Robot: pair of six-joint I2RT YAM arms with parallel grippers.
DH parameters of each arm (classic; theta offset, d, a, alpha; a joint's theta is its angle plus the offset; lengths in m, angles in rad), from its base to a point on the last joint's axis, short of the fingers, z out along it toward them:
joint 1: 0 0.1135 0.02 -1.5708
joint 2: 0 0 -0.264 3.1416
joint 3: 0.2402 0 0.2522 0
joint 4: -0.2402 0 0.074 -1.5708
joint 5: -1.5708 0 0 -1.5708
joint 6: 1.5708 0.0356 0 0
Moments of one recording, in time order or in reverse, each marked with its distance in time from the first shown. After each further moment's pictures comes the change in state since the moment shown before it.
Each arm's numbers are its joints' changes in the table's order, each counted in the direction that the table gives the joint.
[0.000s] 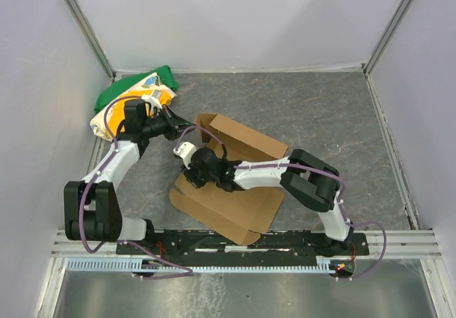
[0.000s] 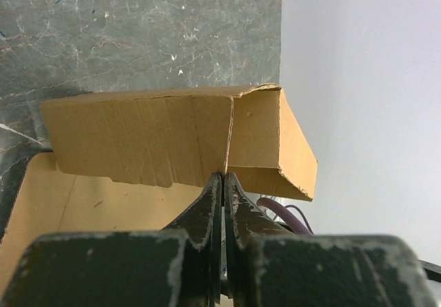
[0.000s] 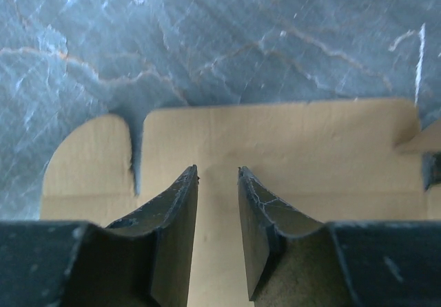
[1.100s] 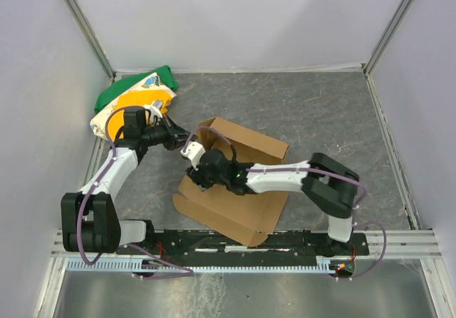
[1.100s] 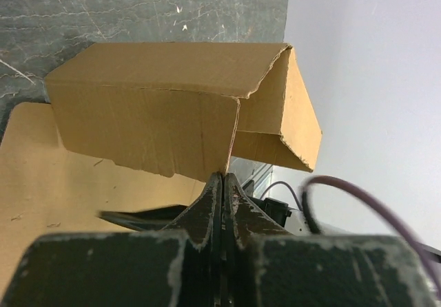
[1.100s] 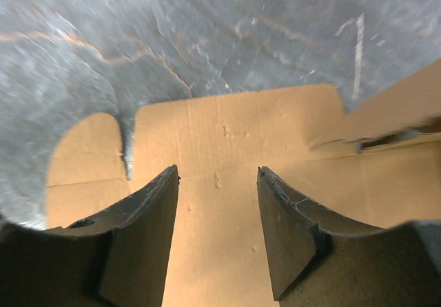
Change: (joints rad) left arm -0.001 -0.083 -0.055 -0.145 -0.031 0.000; right arm 0.012 -0.109 -0.114 0.026 -0.079 -0.040
